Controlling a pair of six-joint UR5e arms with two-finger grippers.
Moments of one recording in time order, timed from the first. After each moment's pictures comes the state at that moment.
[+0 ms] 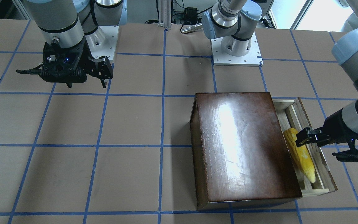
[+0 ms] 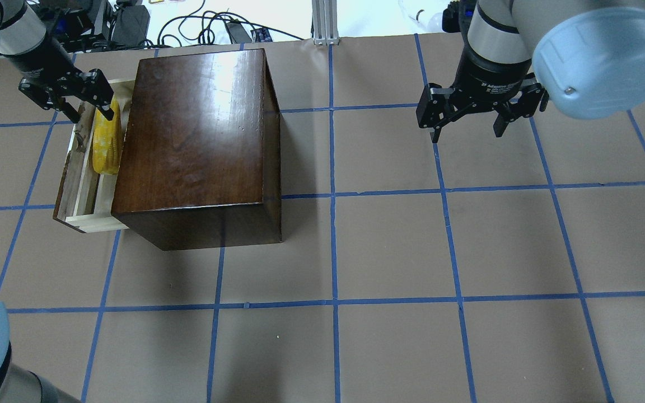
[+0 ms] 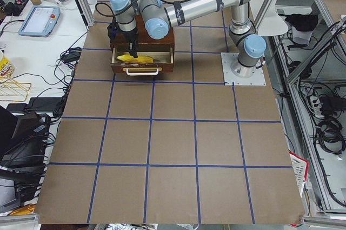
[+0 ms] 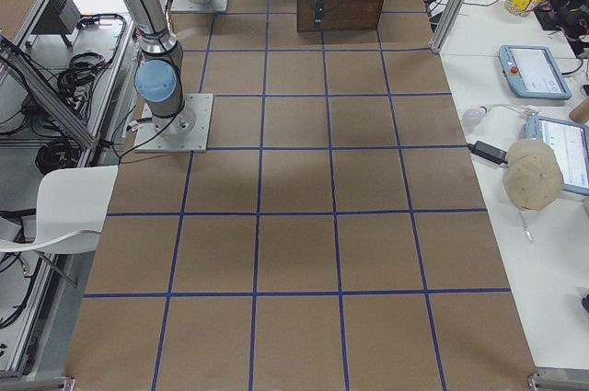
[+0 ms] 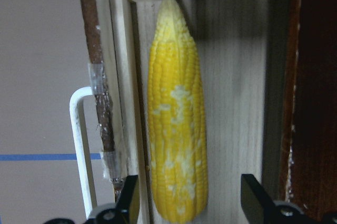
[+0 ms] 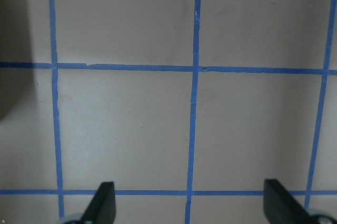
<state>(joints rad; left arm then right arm) -1.25 -1.93 -1.38 -1.46 1.56 0.31 1.66 -1.53 1.57 -1.60 -1.60 0.06</state>
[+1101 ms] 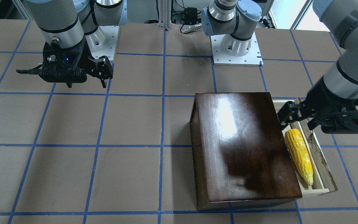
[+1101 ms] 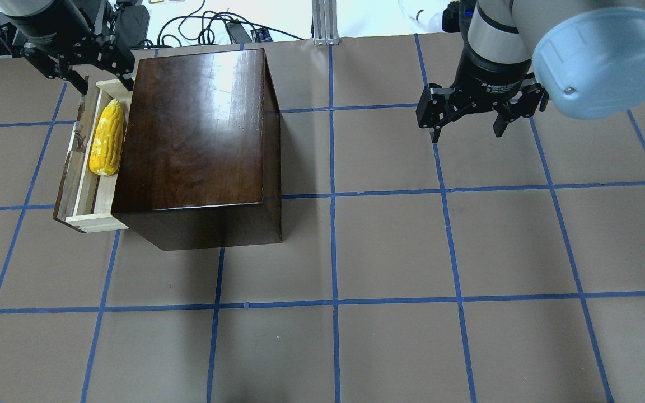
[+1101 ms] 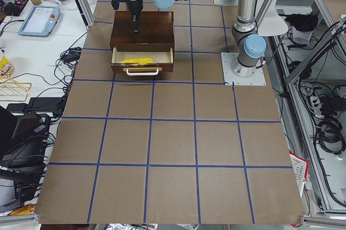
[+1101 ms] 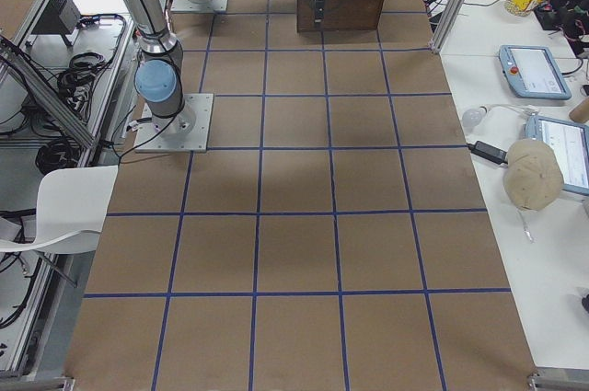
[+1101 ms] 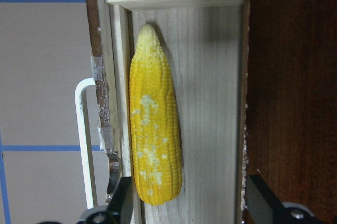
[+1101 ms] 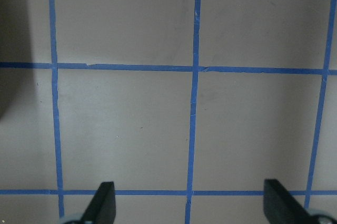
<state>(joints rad) -1.42 -1.80 -1.35 -1.52 1.57 0.14 1.66 -1.53 1.57 -1.60 -1.60 0.06</state>
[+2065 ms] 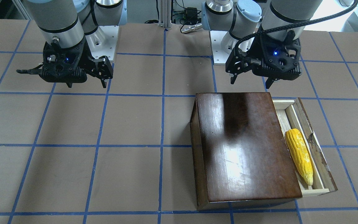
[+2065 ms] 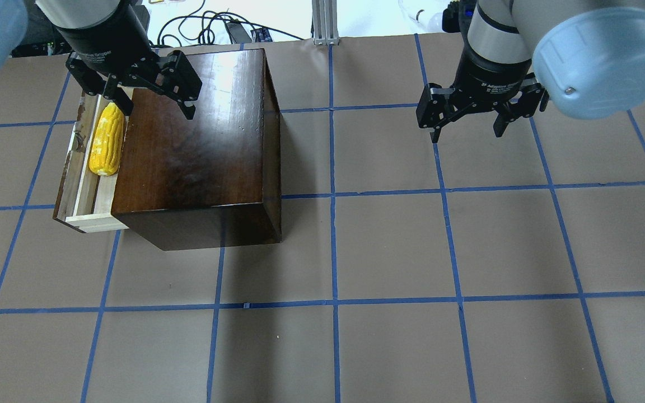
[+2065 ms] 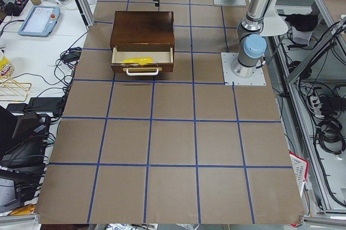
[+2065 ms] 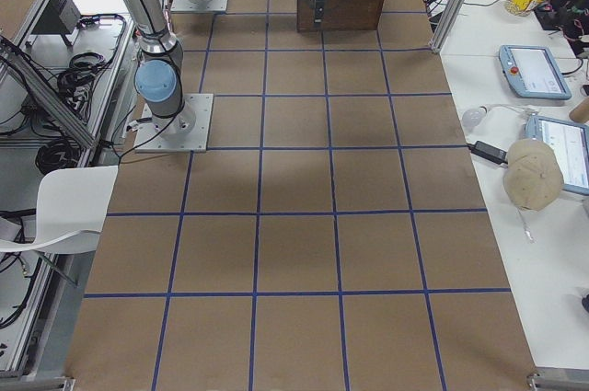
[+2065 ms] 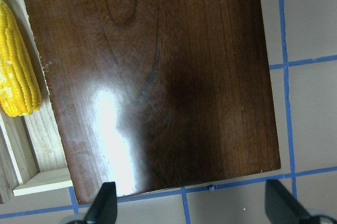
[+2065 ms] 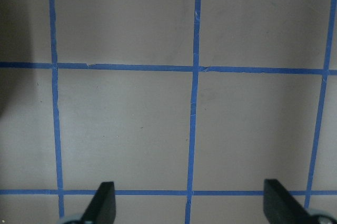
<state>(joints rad) -1.59 -1.64 -1.42 -1.64 1.57 0.11 1.66 -1.53 1.57 -1.60 -1.60 0.06</state>
